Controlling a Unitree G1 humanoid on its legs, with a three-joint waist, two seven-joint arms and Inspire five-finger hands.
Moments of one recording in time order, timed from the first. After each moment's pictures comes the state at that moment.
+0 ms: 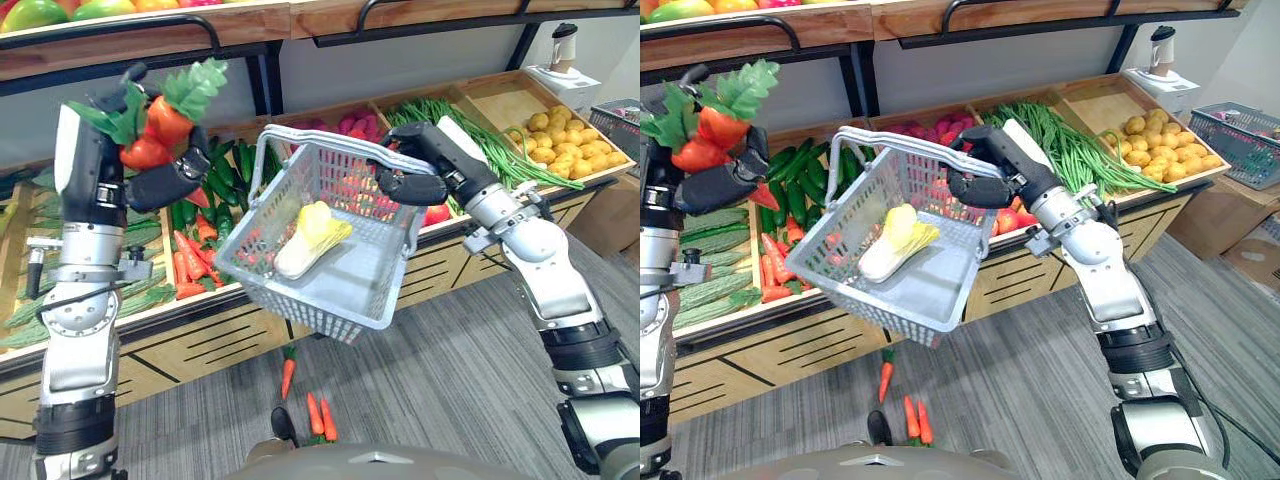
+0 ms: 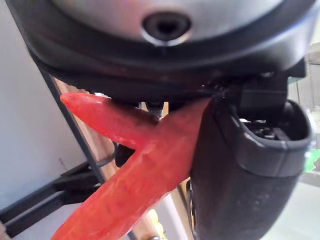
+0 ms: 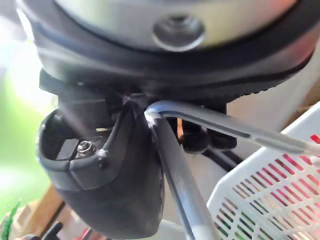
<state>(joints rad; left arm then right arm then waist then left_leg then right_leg) -0.03 0.50 0.32 -0.29 -0.05 -0.24 -0.03 -0.45 -0.60 0.14 -0.06 0.05 -0.05 0.28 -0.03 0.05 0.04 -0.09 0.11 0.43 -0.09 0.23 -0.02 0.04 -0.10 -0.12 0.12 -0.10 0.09</state>
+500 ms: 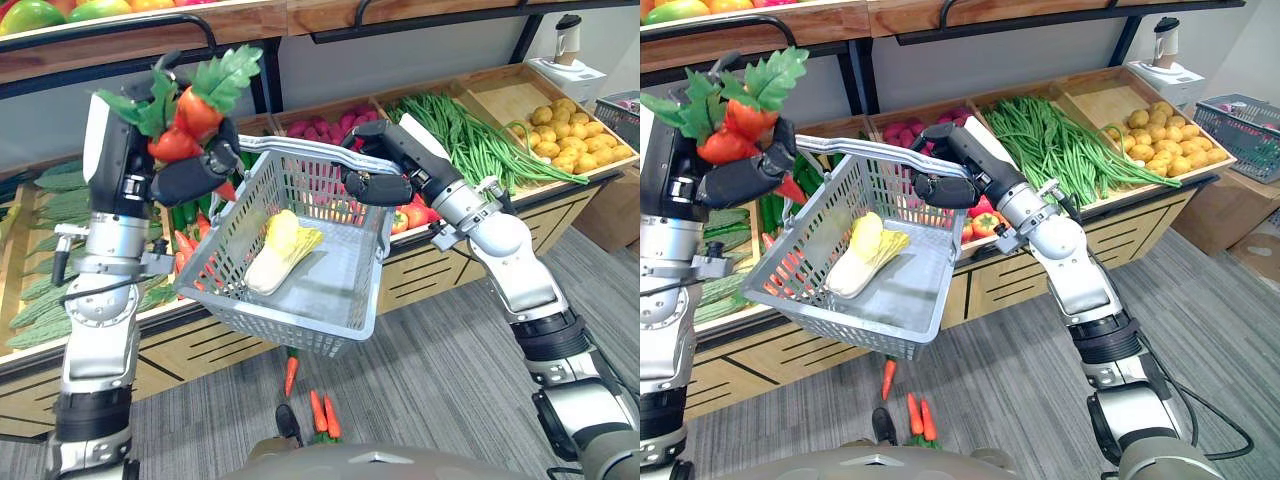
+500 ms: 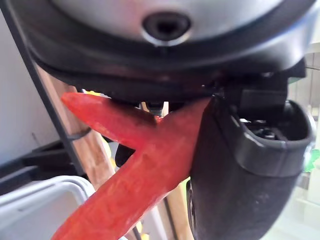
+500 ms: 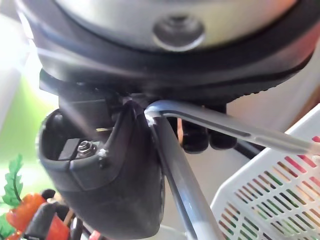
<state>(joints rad) -0.15 0.48 0.21 -0.33 -0.08 -0.24 -0.04 -0.50 -0.52 0.21 -0.06 0.04 -0.05 0.28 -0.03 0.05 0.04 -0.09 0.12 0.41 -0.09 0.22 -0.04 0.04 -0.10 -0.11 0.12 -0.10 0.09</state>
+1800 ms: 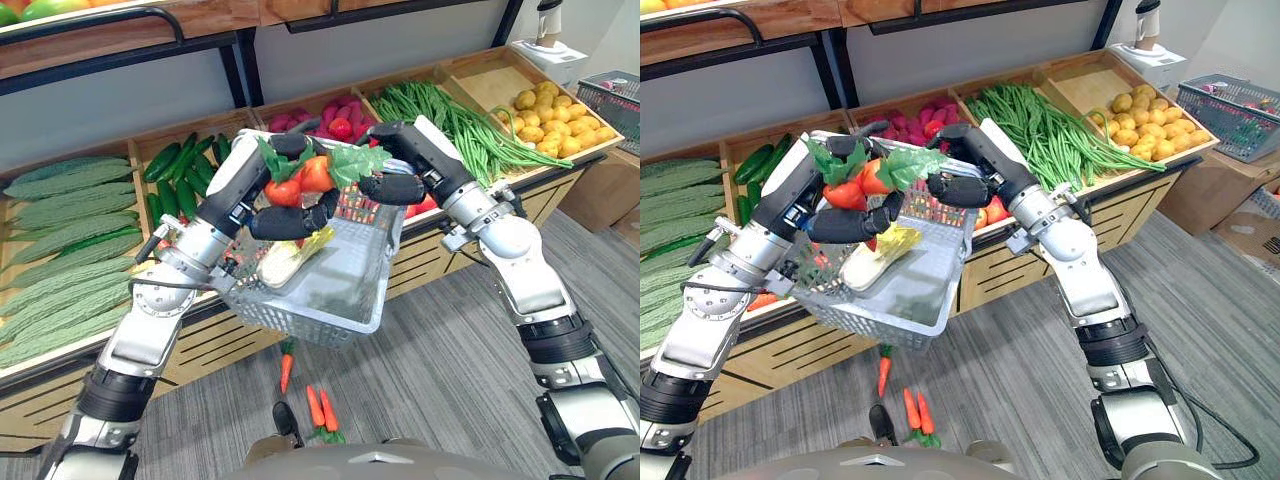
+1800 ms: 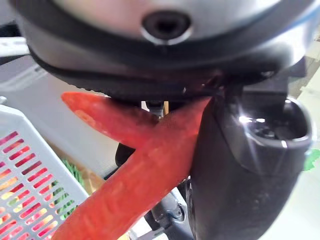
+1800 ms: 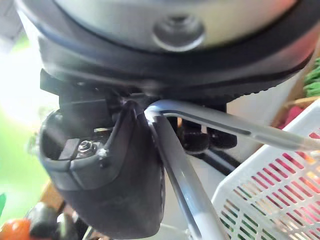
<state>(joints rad) -0.18 0.56 -0.10 -0.29 -0.06 -0.26 -0.21 -0.45 -0.53 0.13 -0.01 0.04 -0.06 0.27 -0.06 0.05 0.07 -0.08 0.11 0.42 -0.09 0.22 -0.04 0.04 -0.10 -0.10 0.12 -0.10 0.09</state>
